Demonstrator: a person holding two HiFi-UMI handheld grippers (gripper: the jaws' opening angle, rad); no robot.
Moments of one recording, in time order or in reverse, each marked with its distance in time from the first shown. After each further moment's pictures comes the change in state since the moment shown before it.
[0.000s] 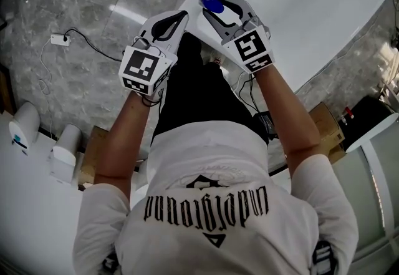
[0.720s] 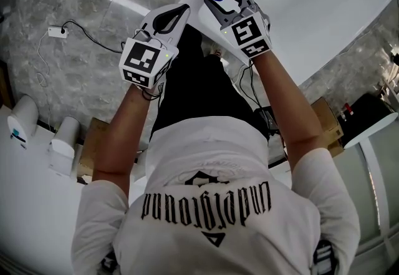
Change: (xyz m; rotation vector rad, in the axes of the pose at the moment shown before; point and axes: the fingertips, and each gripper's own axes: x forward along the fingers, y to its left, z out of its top) left arm 0.011 0.007 -0.019 -0.036 0.036 -0.001; right arm 0.029 -0.014 -0.027 -0.034 0.058 -0.008
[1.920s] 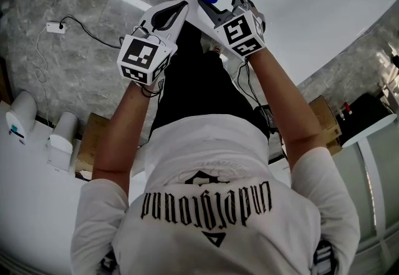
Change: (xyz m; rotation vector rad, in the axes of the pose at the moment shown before) left arm 0.006 0.003 -0.011 -0.045 0.004 0.016; right arm 0.013 0.014 -0.012 -0.043 0.039 0.028
